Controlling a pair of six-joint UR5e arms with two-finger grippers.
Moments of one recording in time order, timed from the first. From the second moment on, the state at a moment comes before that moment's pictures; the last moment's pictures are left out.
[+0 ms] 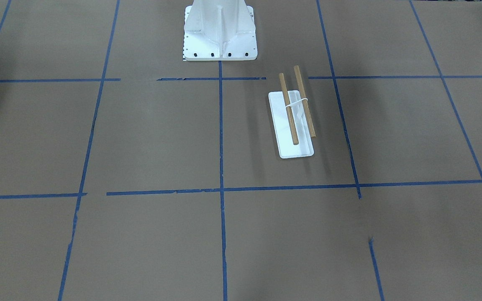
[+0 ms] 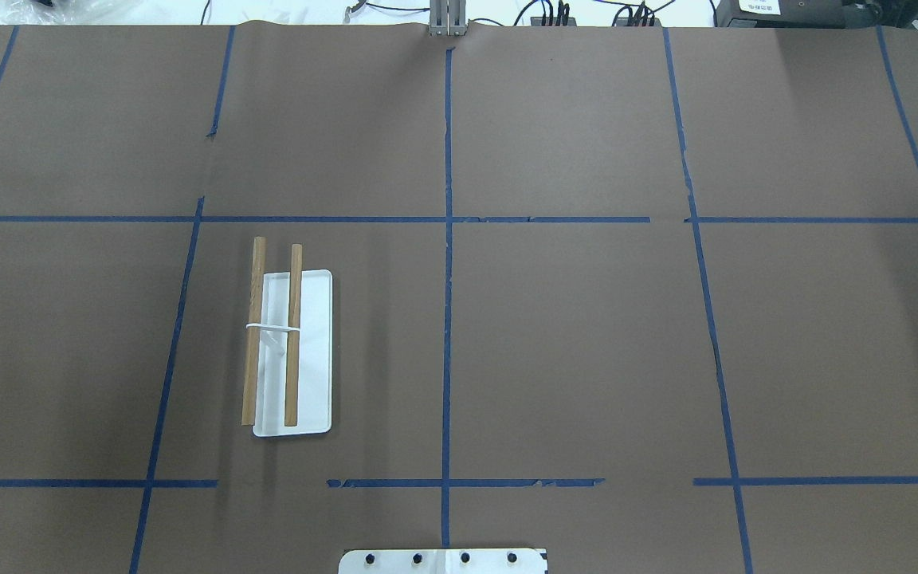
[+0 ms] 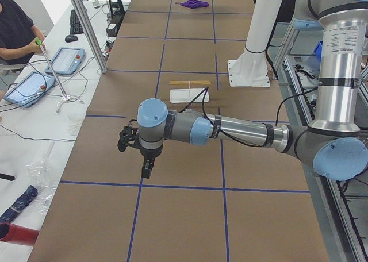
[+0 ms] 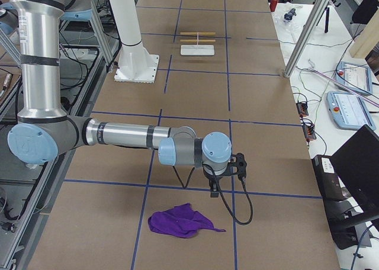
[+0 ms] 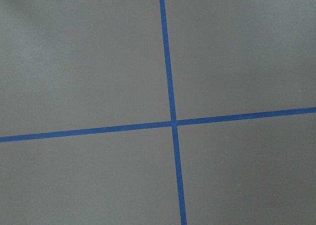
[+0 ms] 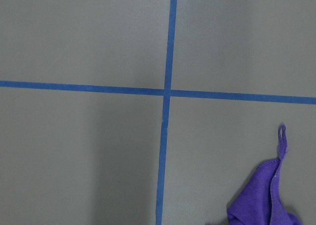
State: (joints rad) left arm -1.60 -1.56 -1.74 -1.62 -2.32 -0.01; right arm 1.61 -1.61 1.56 -1.49 2.43 -0.04
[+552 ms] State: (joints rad) left arm -1.60 -1.56 -1.76 -1.62 -2.32 -0.01; right arm 1.61 -1.70 1.32 -1.08 2.41 -0.06
